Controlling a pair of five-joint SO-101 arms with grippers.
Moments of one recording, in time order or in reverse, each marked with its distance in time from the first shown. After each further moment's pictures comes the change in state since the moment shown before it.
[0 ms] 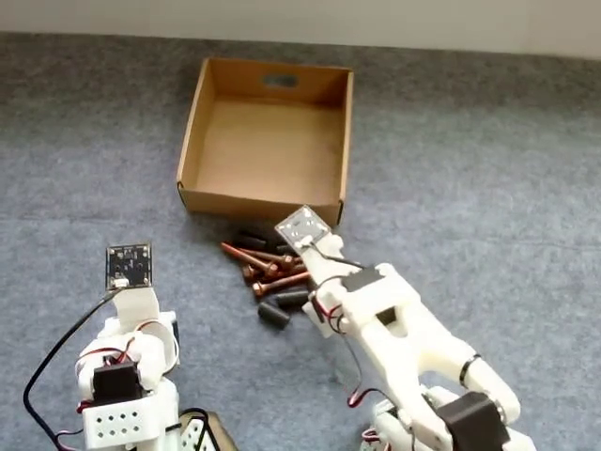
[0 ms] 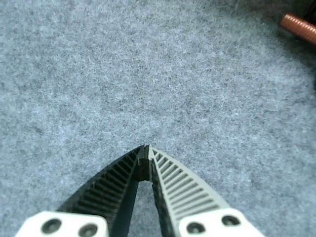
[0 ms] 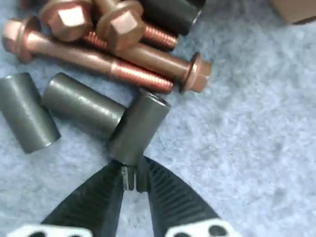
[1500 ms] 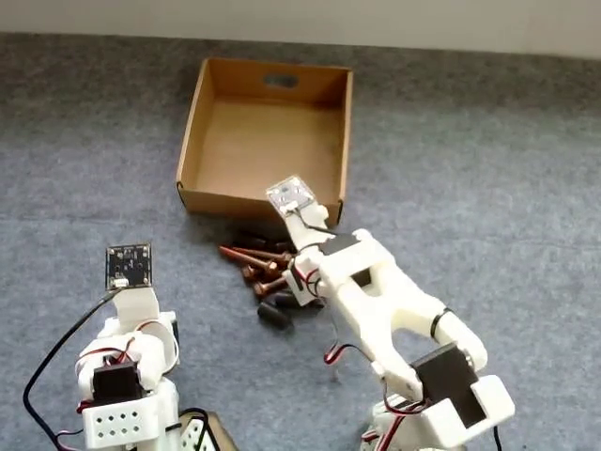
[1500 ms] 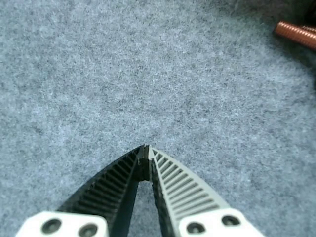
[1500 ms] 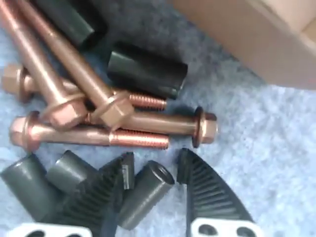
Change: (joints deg) left arm 0.0 0.0 0.0 0.0 0.0; right arm -1.1 17.8 -17.9 1.7 -7.6
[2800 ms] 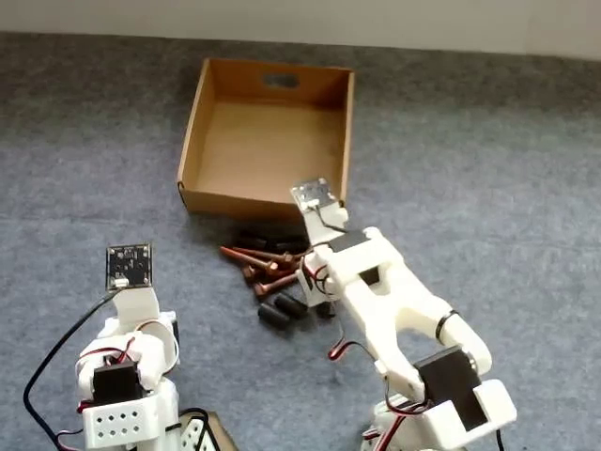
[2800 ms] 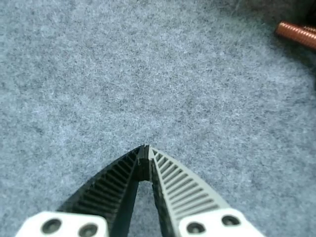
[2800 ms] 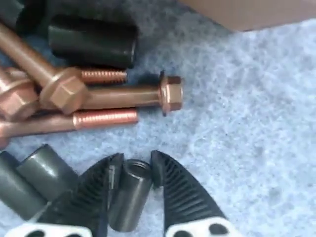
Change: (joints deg) left arm 0.0 0.0 0.0 0.0 0.0; right arm 1.2 -0.9 -0.1 4.7 -6.6
